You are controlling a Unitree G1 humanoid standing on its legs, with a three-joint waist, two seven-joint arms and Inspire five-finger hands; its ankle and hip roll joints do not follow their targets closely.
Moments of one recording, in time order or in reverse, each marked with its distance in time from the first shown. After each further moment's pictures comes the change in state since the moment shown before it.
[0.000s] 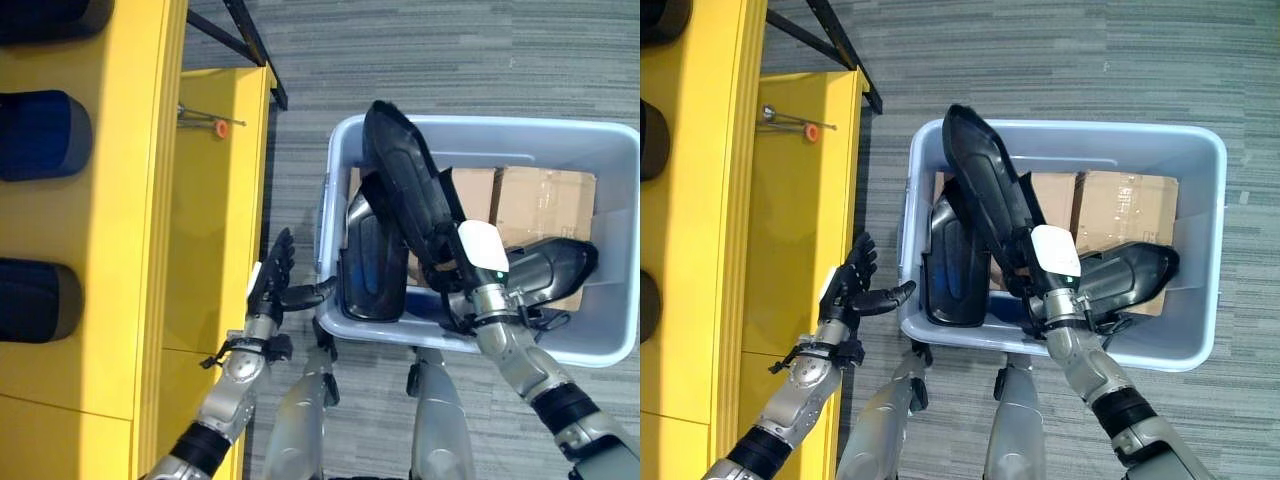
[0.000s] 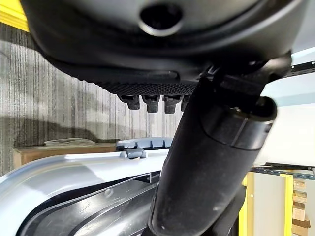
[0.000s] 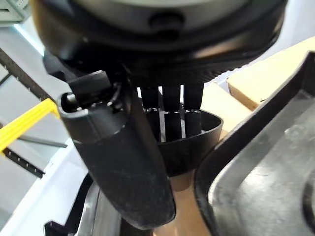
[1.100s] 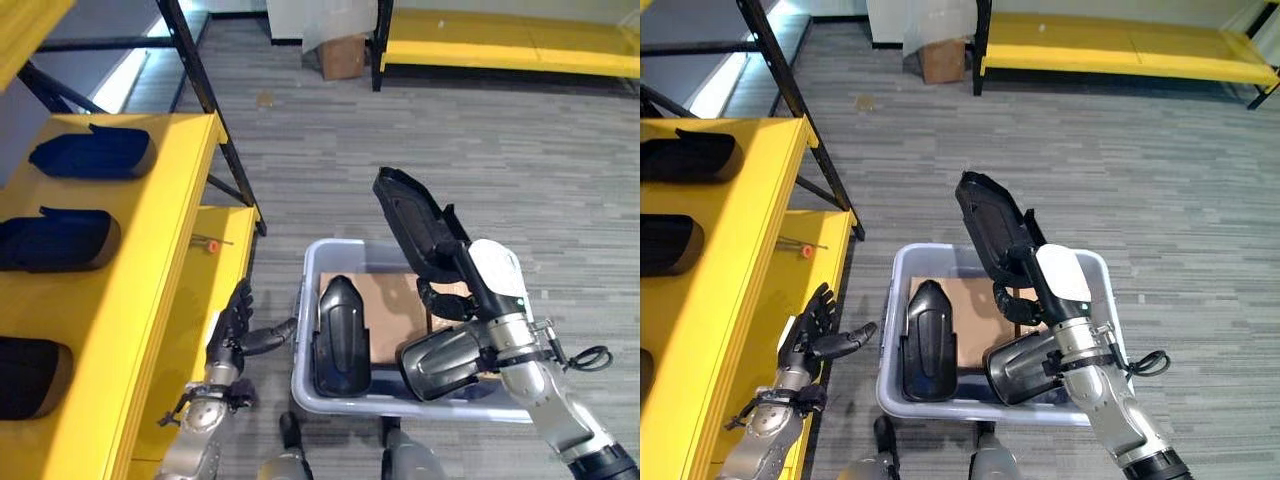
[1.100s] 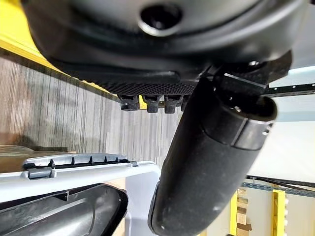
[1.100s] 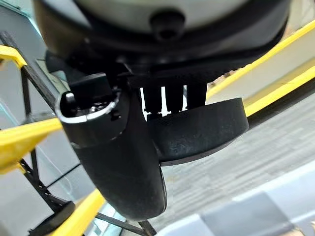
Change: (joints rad) left arm 0.299 0.030 0.168 -0.050 0.018 0.050 -0.046; right arm 0.335 -0.028 -0.180 -0.446 0.055 -0.089 0.188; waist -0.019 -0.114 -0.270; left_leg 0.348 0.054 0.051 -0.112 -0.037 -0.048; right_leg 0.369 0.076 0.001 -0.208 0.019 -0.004
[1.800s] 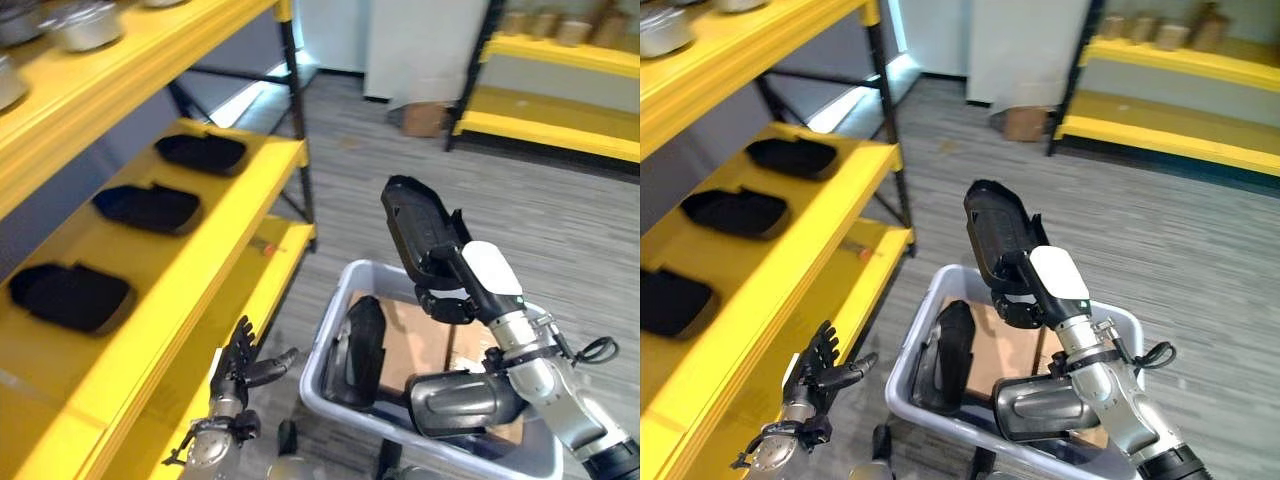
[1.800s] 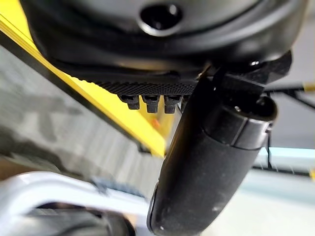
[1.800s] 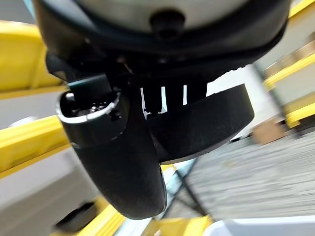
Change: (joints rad) left arm 0.072 -0.056 0.016 0.056 -0.007 0.026 0.004; right arm -0.030 -0.084 0.039 -0.002 0.028 -0.022 0.034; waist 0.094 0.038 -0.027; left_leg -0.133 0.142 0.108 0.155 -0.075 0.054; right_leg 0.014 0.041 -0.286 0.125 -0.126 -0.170
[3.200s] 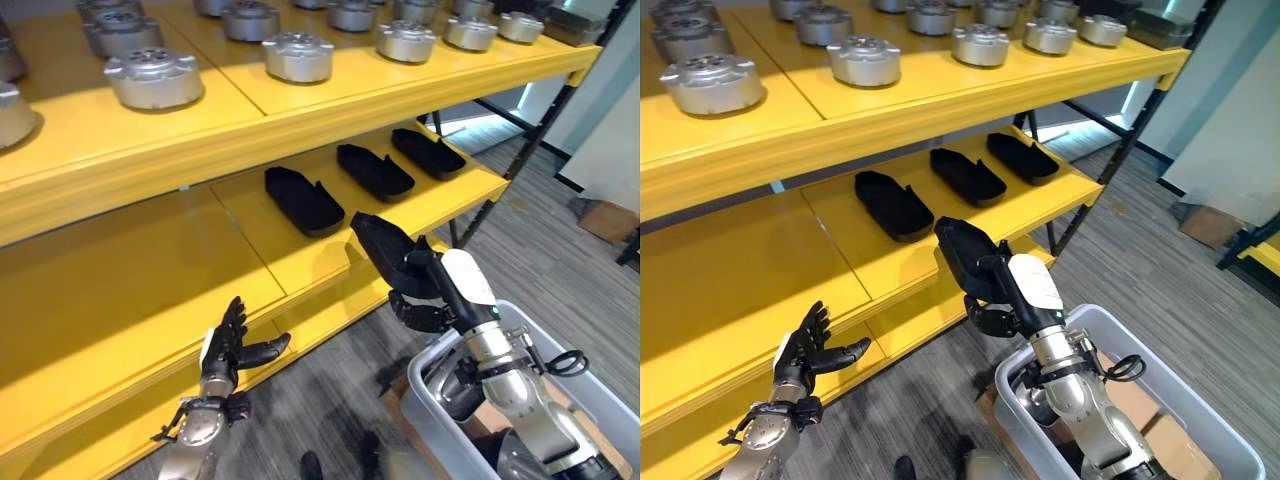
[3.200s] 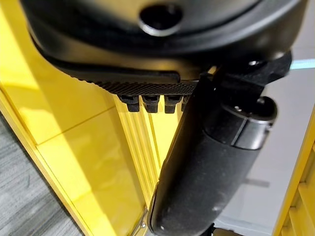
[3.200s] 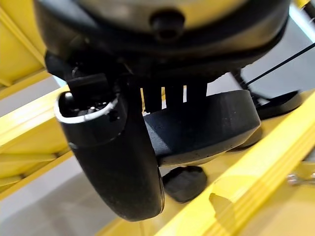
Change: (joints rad) left arm -0.055 0.022 -0.001 -0.041 0.040 0.014 0.001; right arm 0.041 0.128 0.012 -0.080 -0.020 0.020 0.007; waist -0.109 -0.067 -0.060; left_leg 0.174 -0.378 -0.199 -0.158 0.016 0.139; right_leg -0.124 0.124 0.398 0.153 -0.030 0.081
